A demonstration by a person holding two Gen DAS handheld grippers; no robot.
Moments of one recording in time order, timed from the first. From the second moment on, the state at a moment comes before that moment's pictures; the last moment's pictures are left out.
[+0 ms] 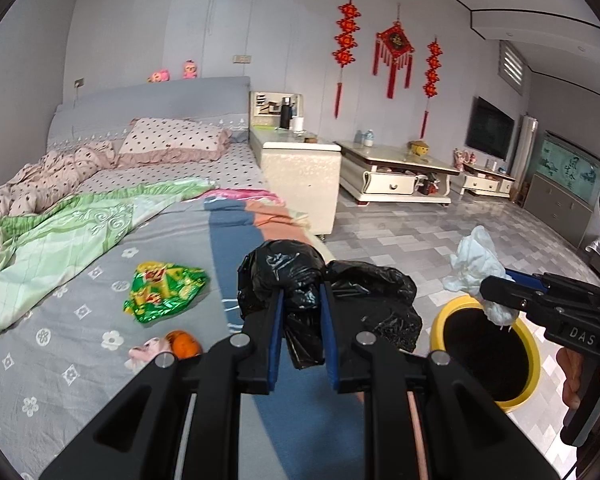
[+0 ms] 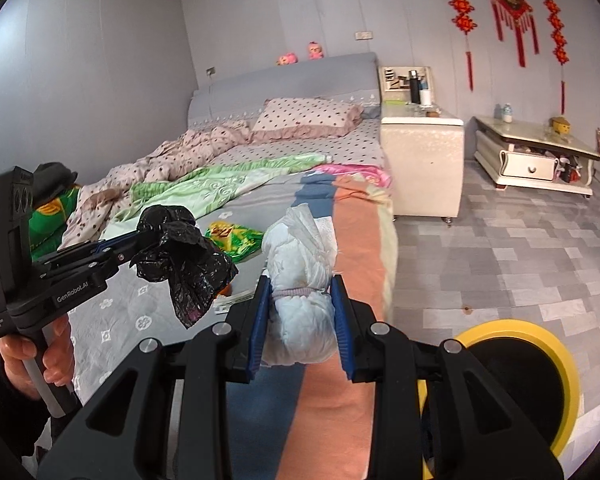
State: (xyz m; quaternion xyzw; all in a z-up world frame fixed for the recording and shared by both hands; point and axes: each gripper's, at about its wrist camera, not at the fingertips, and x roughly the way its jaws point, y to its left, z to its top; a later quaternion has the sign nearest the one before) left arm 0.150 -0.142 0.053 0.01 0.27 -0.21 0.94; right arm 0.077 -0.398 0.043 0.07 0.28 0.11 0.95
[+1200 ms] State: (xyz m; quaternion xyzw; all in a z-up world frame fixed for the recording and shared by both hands) left arm 0.149 -0.354 0.029 0.06 0.29 -0.36 0.88; right arm 0.012 -0.606 0.028 0.15 0.27 -0.07 0.95
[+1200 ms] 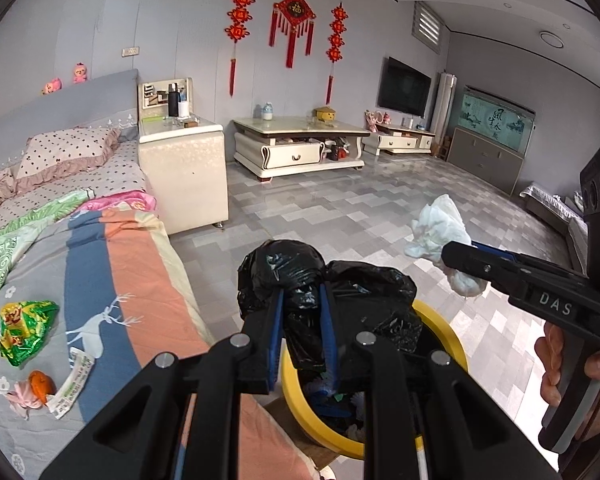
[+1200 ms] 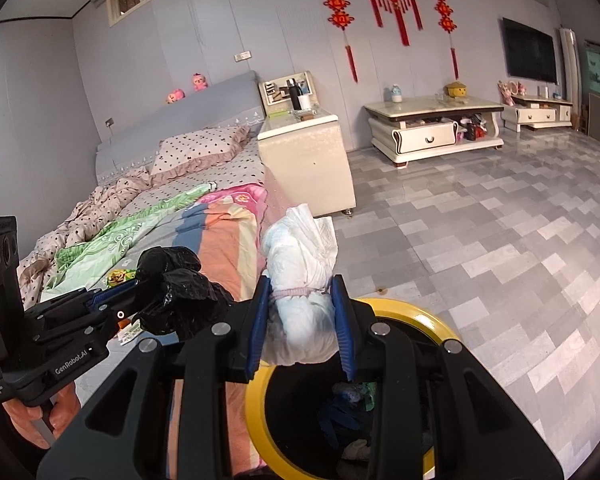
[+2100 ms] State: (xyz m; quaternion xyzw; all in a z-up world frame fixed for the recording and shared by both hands) left arm 0.151 -0.408 -0.048 0.07 0.36 -0.39 0.84; right arm 0.035 -0.664 -0.067 0.21 0.33 -0.13 0.91
